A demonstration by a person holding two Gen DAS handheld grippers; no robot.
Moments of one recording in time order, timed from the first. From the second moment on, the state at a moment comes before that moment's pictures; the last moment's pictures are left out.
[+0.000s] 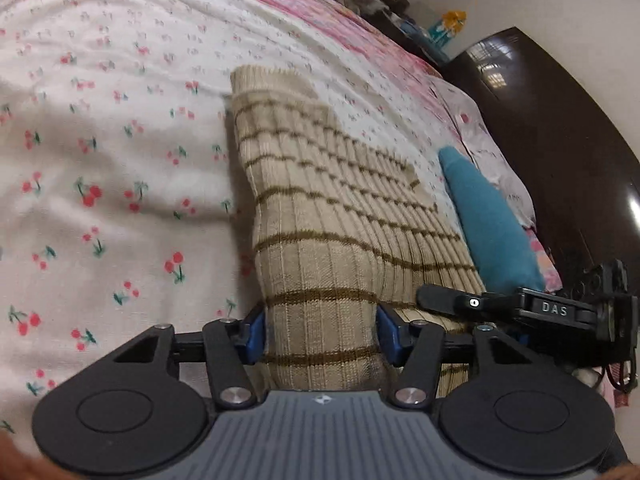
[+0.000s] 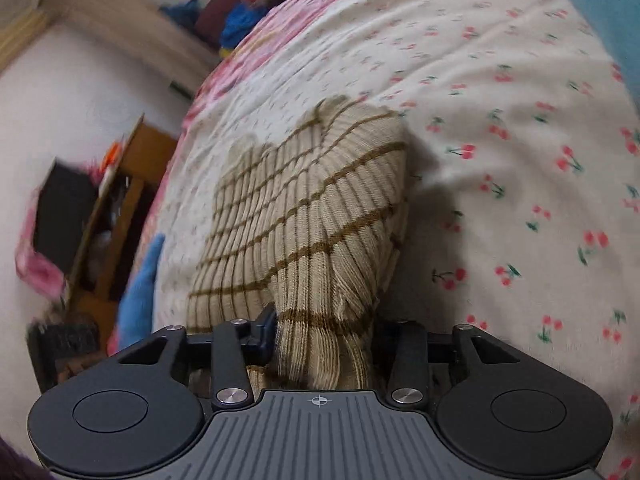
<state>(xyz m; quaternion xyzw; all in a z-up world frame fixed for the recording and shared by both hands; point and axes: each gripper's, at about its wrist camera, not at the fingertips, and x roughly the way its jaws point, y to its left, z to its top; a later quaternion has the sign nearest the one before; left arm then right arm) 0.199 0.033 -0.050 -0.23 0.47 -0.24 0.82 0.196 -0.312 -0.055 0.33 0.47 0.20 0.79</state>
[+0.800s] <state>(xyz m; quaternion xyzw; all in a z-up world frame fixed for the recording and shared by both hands) 0.205 0.017 -0.039 -0.17 0.43 -0.20 0.87 0.251 -0.294 -0.036 0.20 0.41 0.12 0.88</state>
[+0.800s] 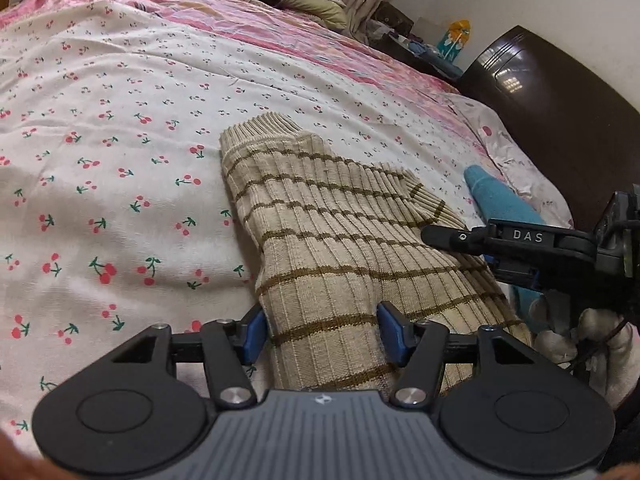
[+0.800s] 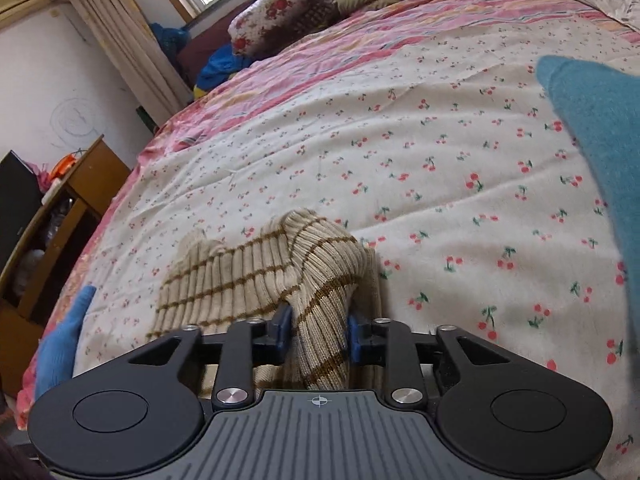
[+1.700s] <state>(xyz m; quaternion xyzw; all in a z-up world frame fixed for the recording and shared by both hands) 0.188 -0.026 -0.014 -0.01 0.41 -0.12 0.90 0.162 -0.266 -0.011 0.03 0.38 0.07 0.92</state>
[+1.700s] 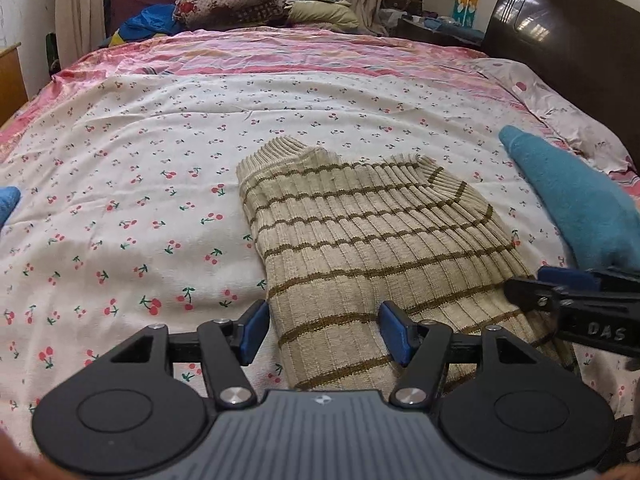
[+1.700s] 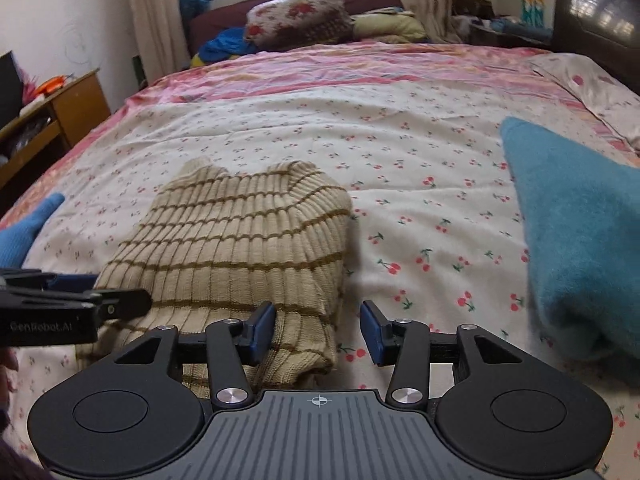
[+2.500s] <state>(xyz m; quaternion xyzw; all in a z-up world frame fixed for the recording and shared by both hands) 0.155 -0.029 -0.003 0.01 0.41 -0.10 0.91 0.111 -0.255 0.002 0.00 0.37 0.04 0.93</state>
